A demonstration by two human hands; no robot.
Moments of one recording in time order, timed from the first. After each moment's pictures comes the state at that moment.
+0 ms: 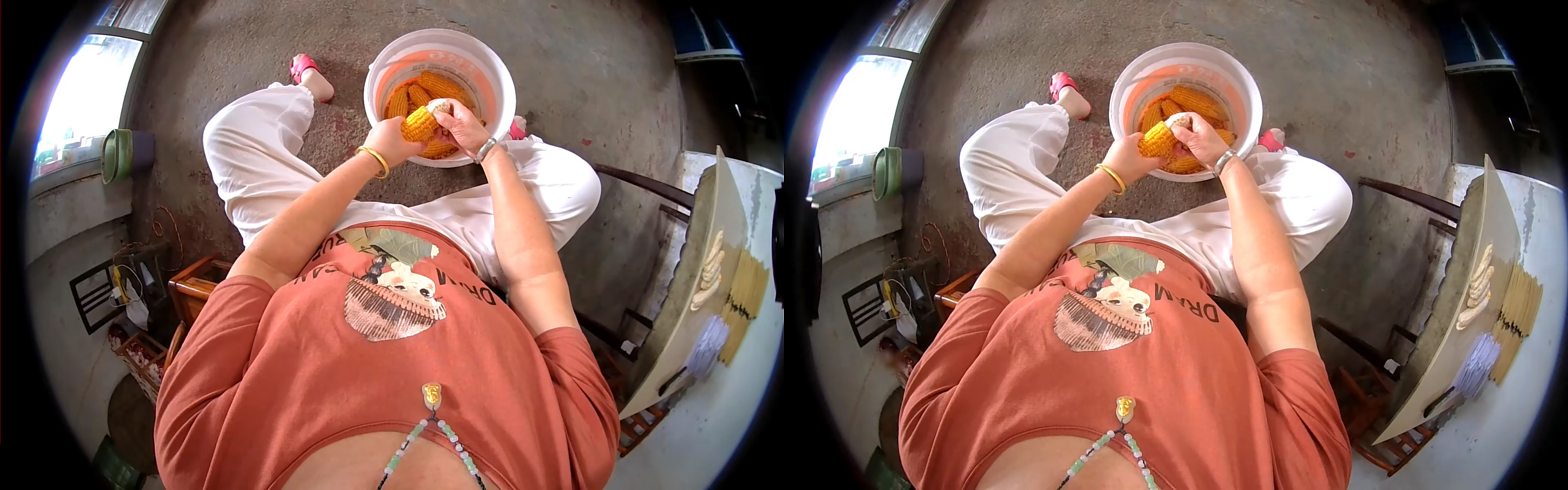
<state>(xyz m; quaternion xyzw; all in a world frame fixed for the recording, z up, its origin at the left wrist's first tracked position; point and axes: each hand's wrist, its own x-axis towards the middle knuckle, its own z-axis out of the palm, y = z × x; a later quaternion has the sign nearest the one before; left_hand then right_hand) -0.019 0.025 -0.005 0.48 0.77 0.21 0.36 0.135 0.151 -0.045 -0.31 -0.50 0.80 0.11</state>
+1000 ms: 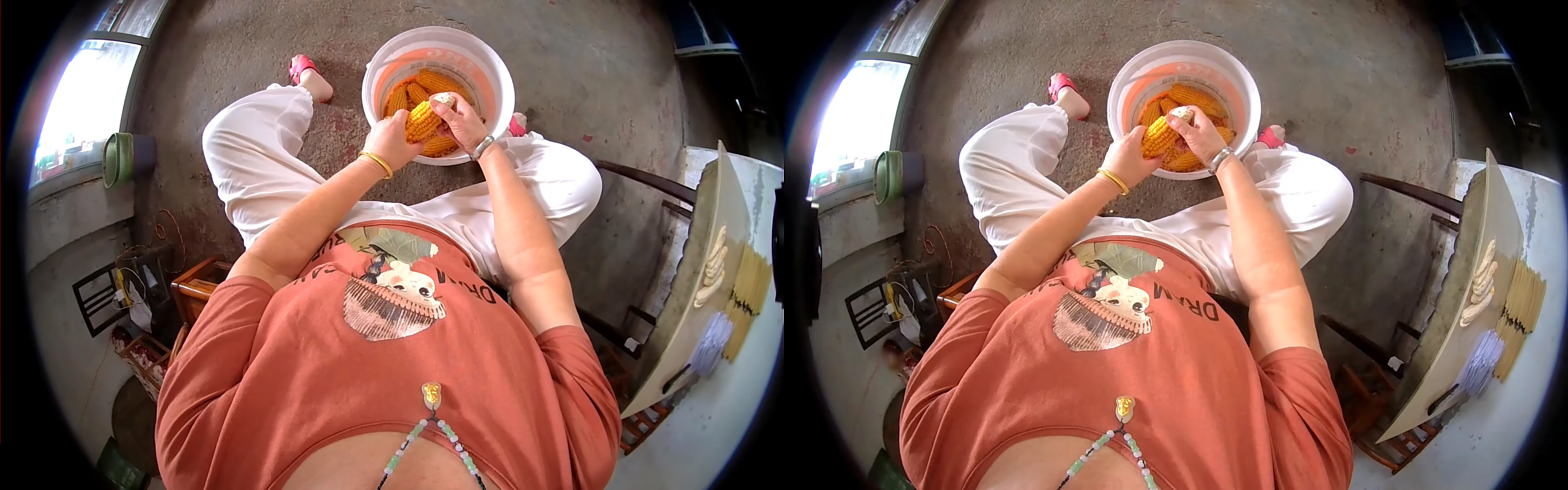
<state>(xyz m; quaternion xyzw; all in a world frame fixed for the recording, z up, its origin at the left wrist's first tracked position) -0.007 0.024 -0.005 0.54 0.77 0.23 0.25 0.132 0.150 -0.039 -0.34 -0.53 0.76 0.16</state>
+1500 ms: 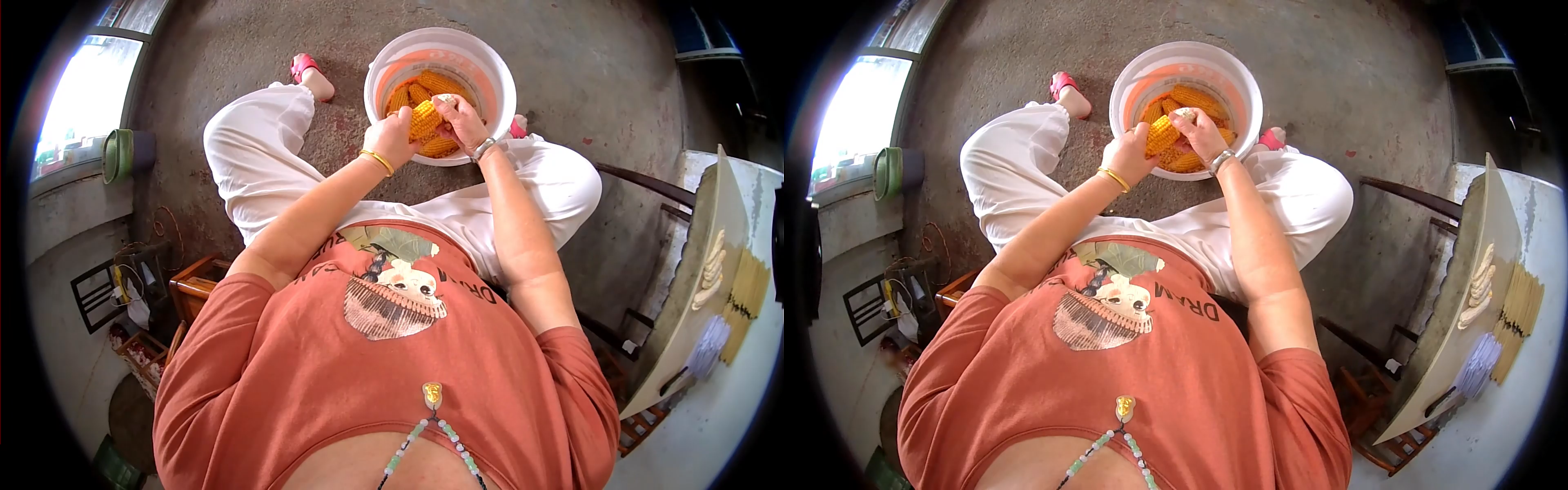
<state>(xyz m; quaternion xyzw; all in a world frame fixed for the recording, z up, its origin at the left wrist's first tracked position) -0.007 0.026 0.003 0.56 0.79 0.14 0.21 0.129 0.149 -0.038 -0.37 -0.49 0.77 0.15</state>
